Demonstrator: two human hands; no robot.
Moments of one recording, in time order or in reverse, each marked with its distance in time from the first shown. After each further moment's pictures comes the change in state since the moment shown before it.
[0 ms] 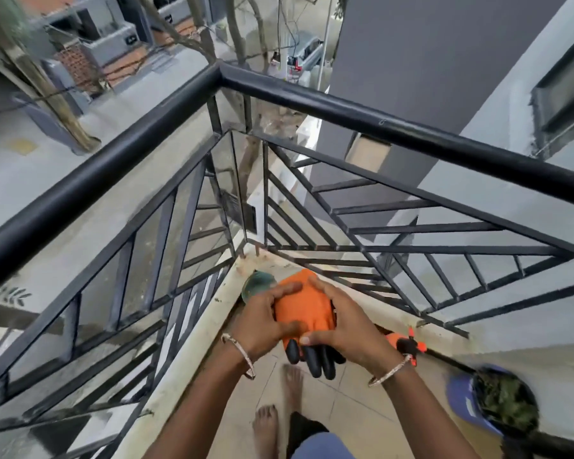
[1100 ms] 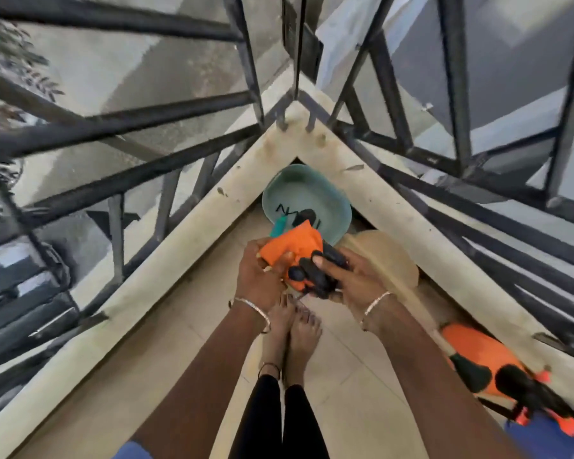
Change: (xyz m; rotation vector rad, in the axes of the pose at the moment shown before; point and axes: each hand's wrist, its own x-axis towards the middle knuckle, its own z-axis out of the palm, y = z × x) left_hand 0.271 -0.441 0.036 -0.527 0.645 -0.603; right_hand 0.366 0.353 0.188 0.588 -0.227 0.632
